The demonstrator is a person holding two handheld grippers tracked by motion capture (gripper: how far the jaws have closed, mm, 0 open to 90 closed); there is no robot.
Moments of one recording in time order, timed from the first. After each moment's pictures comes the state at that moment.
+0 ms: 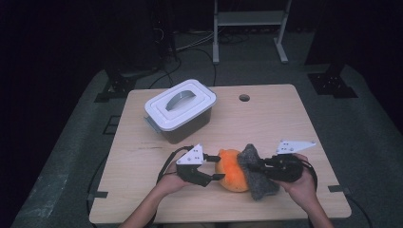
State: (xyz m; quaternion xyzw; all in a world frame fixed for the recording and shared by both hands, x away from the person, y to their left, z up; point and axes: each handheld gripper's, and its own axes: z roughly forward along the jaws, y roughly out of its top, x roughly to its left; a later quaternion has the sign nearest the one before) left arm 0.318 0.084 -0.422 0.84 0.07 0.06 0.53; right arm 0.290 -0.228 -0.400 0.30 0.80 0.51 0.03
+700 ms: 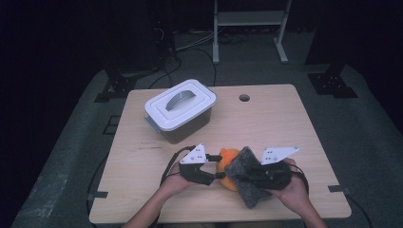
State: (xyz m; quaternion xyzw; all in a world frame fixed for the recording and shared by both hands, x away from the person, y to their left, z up) left arm 0.320 0.080 -0.431 0.84 0.09 0.07 0.53; right arm 0.275 -0.192 -0.397 0.23 0.85 0.47 0.04
